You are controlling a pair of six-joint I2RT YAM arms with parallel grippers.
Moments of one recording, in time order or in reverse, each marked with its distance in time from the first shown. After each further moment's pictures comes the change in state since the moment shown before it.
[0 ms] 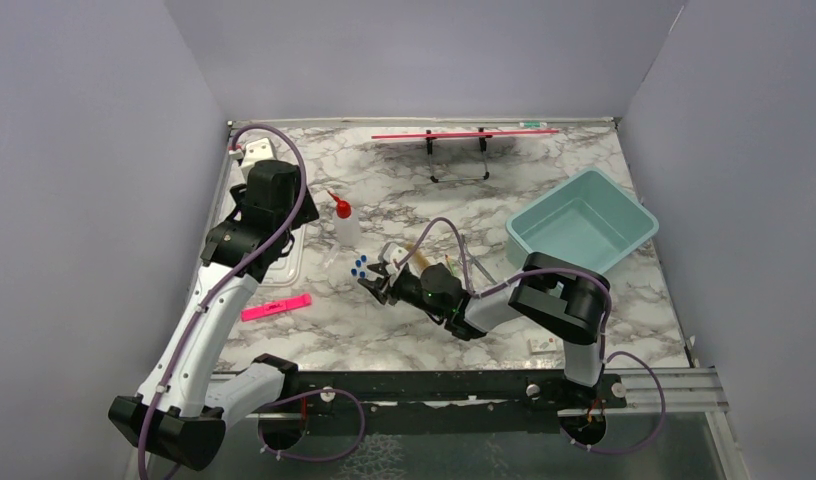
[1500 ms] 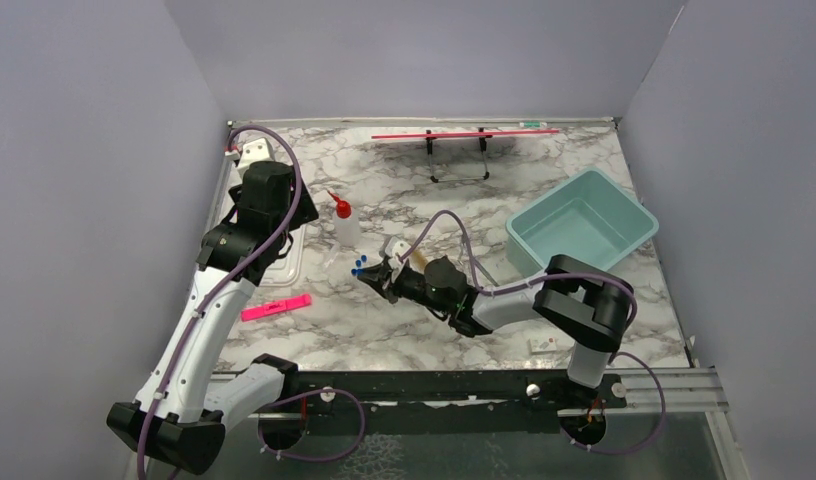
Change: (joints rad) left arm 0.008 -0.021 0.003 0.000 0.039 -0.025; right arm 0.000 -0.128 -0.004 -0.128 -0.060 0.043
